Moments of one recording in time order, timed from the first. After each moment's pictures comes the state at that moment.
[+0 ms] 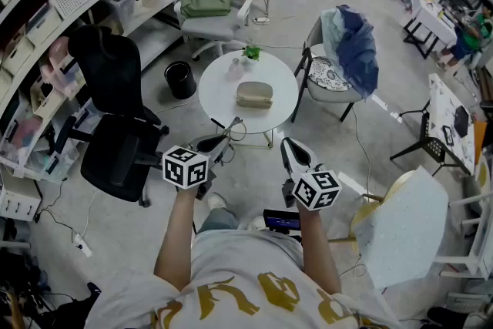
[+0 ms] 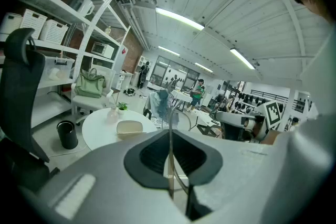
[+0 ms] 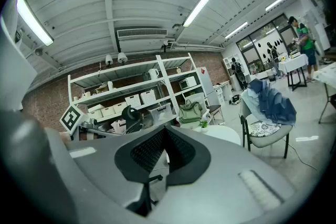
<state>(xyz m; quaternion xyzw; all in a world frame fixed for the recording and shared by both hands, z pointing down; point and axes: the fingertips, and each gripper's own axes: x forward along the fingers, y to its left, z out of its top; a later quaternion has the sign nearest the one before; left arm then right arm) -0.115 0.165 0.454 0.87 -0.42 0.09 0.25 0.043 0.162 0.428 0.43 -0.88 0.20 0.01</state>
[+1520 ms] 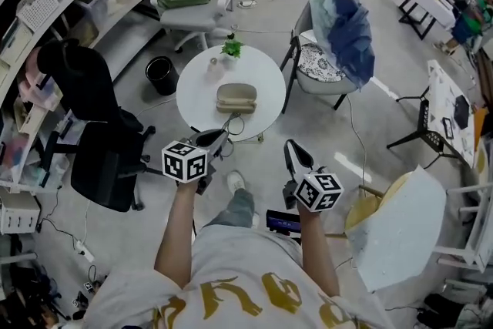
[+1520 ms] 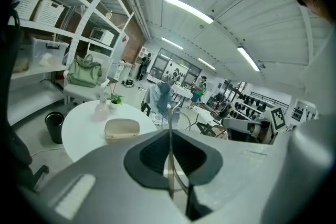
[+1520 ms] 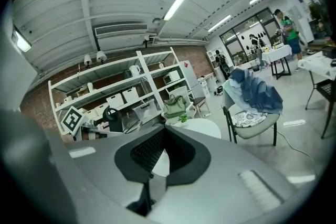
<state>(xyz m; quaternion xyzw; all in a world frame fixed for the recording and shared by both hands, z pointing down) -0.065 0.064 0.501 0.86 -0.40 0.10 0.30 0.112 0.087 0.478 0.48 -0.84 0.26 0.02</state>
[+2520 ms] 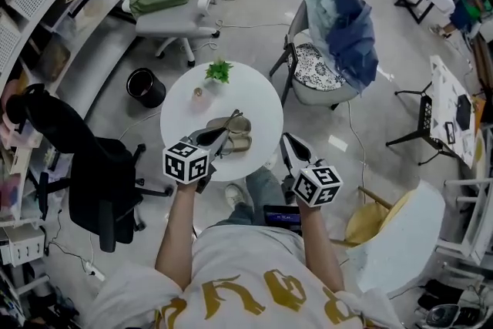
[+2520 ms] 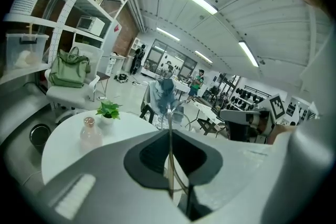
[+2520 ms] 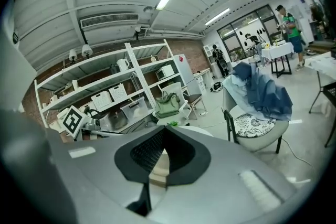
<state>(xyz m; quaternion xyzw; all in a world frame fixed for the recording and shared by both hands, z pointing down) -0.056 -0.119 0.539 0.88 -0.35 0.14 0.30 0.098 -0.097 0.503 0.49 -0.82 0.28 0.04</state>
